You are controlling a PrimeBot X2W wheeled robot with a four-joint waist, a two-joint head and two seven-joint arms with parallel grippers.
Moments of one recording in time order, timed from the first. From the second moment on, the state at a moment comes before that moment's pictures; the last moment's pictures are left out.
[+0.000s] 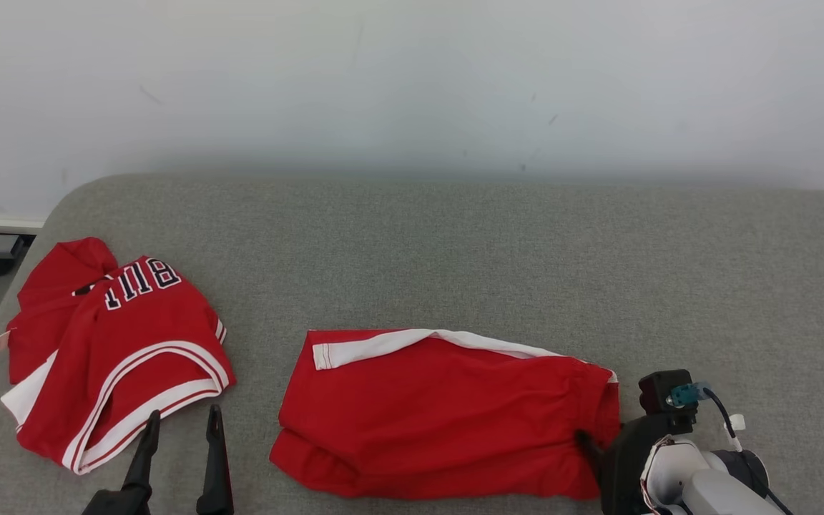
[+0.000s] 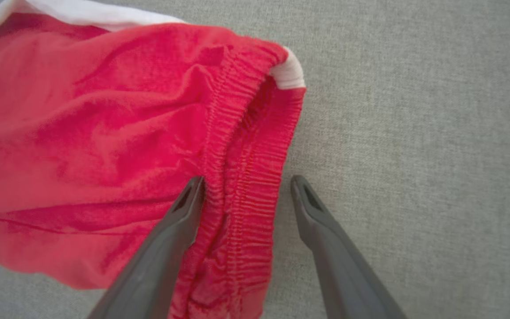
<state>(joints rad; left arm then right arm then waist) 0.03 0.09 -0.20 0.15 -0.14 0.12 -0.26 -0.34 -0.24 0.57 0.63 0.73 -0.12 0.23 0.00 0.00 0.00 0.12</state>
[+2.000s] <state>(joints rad) -0.01 0.07 -0.22 0.20 -0.16 0.11 -0.26 -0.46 -0.28 0.45 0.42 1.21 0.11 0.64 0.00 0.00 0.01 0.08</state>
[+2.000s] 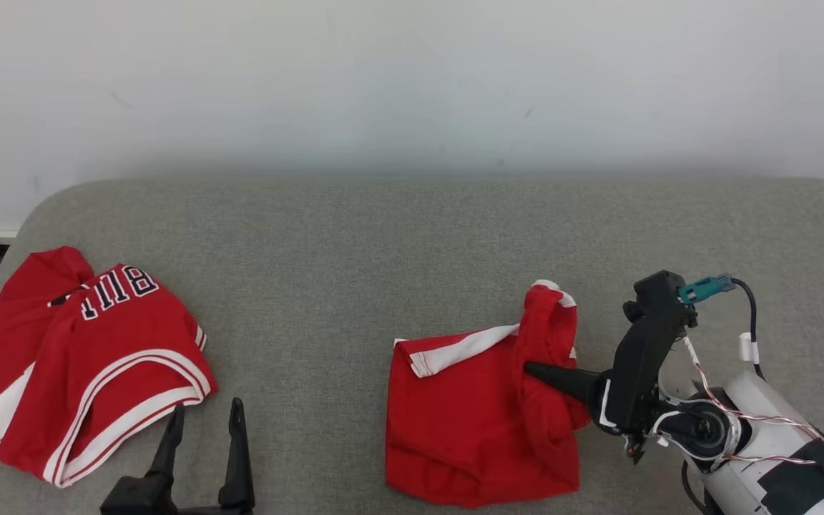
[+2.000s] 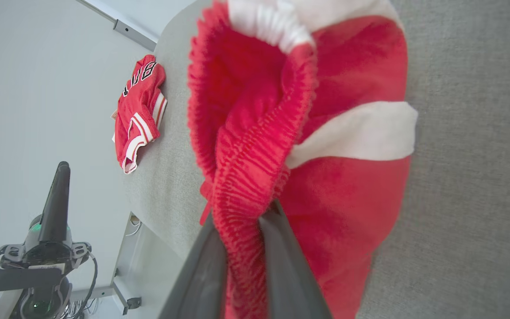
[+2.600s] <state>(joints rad) -0.04 0.06 -0.24 0.23 -0.16 0.11 -0.26 -0.46 -0.18 0.46 0.48 1.21 0.00 0.65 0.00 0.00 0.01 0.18</state>
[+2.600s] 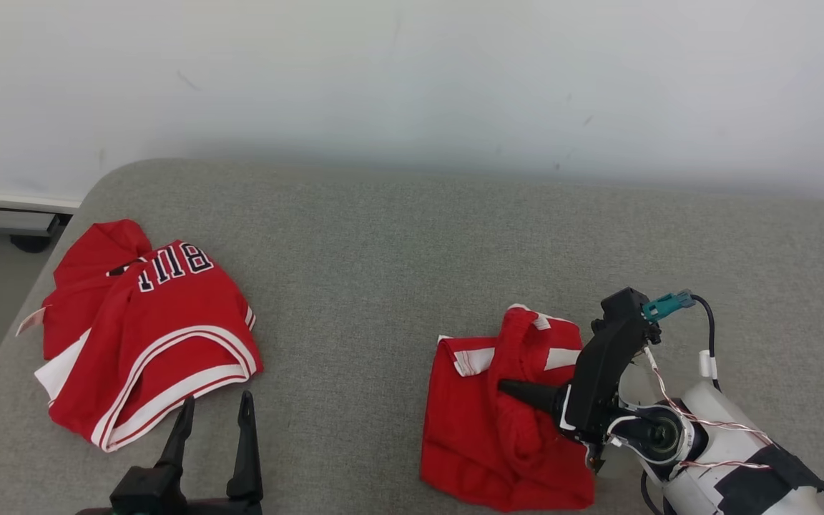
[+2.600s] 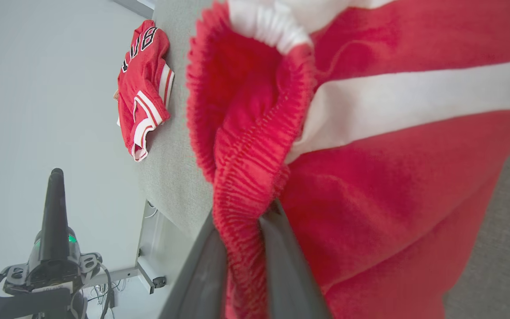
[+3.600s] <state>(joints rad) -0.04 0.06 -0.23 0.23 -0.17 0.11 -0.26 -0.52 -0.27 0.43 0.49 1.09 -0.01 0.50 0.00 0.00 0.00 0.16</state>
